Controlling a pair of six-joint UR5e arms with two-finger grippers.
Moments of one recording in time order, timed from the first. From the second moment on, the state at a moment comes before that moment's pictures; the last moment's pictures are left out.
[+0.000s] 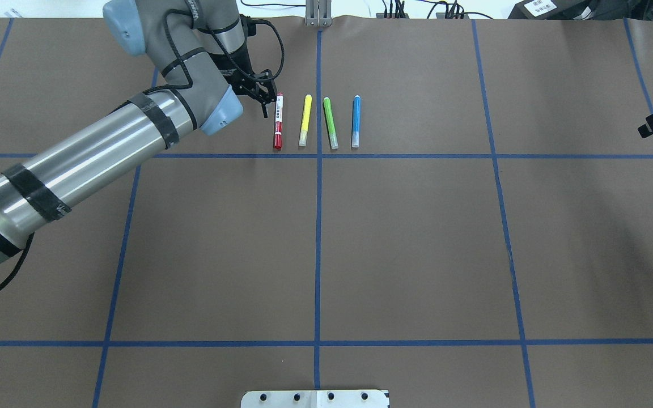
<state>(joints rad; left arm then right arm) -0.86 -2.66 -0.82 -1.70 -2.31 -0.83 1.30 -1.47 1.73 -1.44 2.30 0.17</state>
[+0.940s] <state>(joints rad) -0.76 -2.72 -0.71 -1.84 -2.21 -0.95 1.30 -1.47 1.72 -1.44 2.29 0.17</state>
